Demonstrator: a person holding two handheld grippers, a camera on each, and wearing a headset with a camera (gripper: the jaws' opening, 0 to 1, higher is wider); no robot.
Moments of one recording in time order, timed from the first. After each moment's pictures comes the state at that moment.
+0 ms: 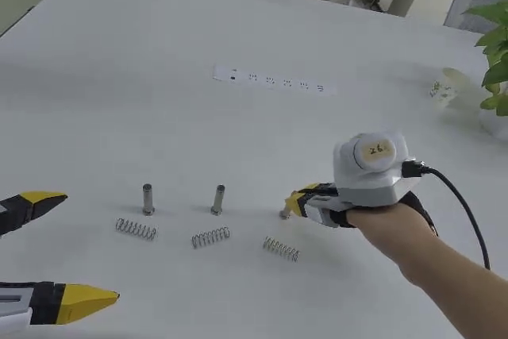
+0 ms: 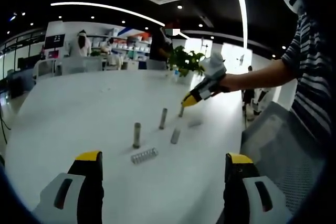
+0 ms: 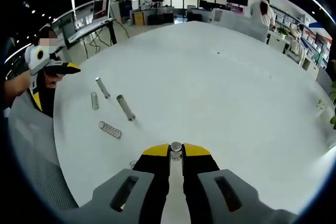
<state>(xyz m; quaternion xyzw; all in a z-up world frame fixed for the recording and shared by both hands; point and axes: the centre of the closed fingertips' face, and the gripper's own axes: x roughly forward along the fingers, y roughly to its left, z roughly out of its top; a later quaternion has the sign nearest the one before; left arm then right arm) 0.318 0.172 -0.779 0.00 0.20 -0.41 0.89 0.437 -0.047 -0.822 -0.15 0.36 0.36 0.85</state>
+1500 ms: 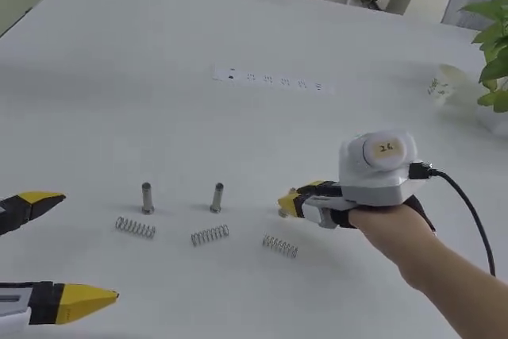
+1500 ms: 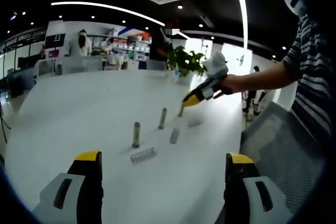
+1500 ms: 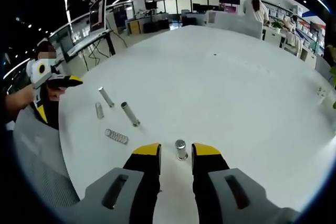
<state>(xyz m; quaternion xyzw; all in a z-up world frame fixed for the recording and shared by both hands) 0.316 0.172 -0.779 0.00 0.20 -0.41 0.89 0.431 -0.048 -0.814 -0.09 0.36 0.35 0.86</state>
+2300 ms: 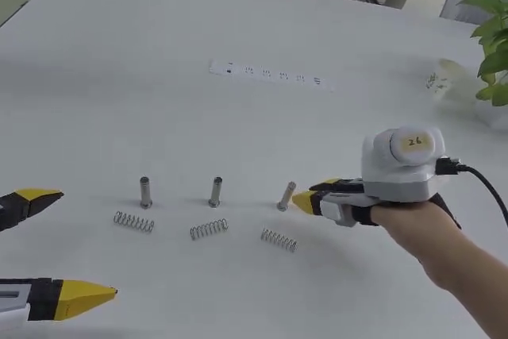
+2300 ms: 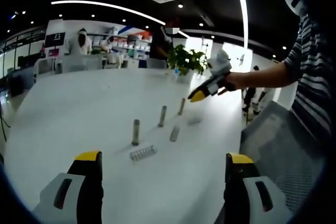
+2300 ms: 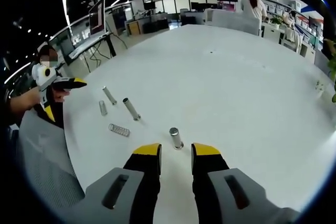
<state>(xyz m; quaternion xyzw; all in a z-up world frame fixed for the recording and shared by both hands) 0.314 0.172 -0.783 0.00 0.20 -0.41 0.89 0.420 -0.067 -0.807 -0.08 0.37 0.35 0.86</state>
